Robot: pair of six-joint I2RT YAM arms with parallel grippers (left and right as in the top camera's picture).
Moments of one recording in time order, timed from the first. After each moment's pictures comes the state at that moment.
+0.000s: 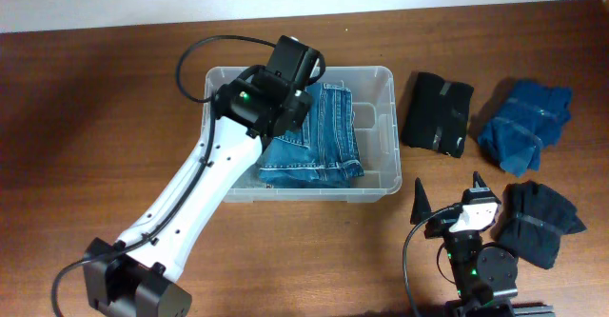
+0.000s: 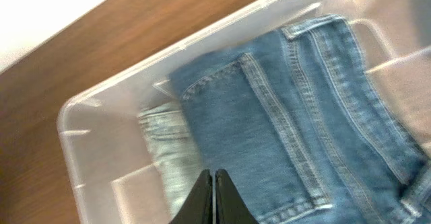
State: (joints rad) left arm -0.58 1.78 1.71 -0.92 -0.28 0.03; right arm 0.06 0.01 0.01 -0.08 0.02 0.02
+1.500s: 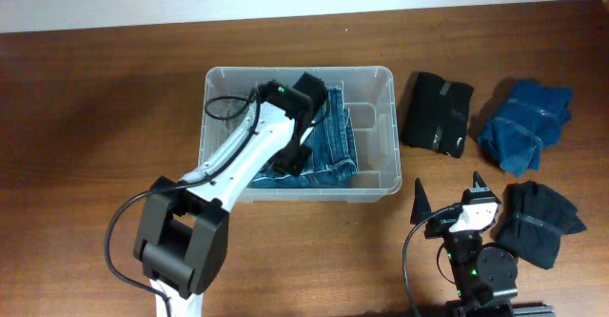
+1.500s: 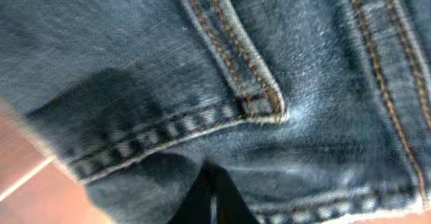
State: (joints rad) left arm -0.59 2.04 1.69 -1.28 -0.13 -0.05; right arm 0.06 0.01 0.01 -0.08 0.02 0.02
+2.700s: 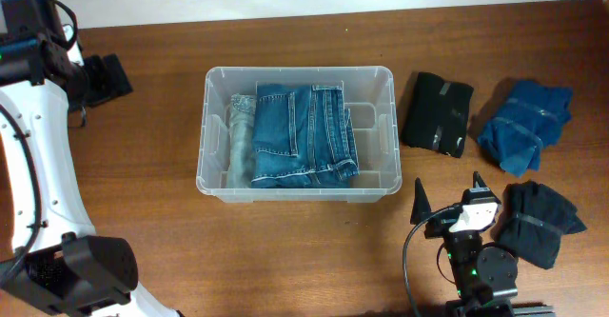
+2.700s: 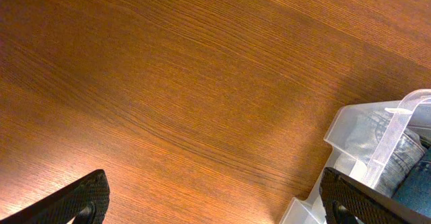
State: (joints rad) left arm 0.23 1.87 2.06 -1.33 -0.06 -0.17; right arm 0.06 0.01 0.01 -0.08 0.02 0.02
